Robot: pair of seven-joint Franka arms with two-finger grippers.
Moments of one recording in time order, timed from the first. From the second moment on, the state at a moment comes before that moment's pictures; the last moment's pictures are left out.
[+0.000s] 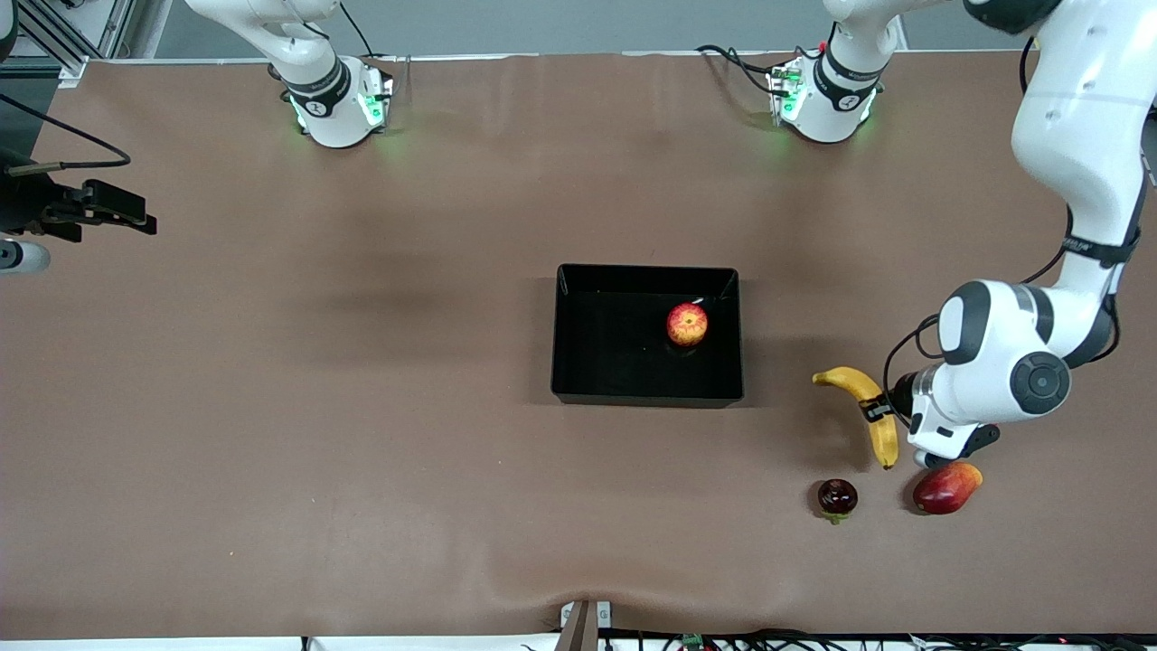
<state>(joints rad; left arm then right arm) 0.26 0.62 -0.39 -1.63 0.19 2.06 -0.53 -0.04 0.06 -0.02 -1.51 0.04 1.37 -0.13</state>
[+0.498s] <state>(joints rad) 0.18 0.48 -0.59 -1.62 0.19 1.96 -0.79 -0.04 0.05 -0.03 -1.51 0.04 1.39 -0.13</state>
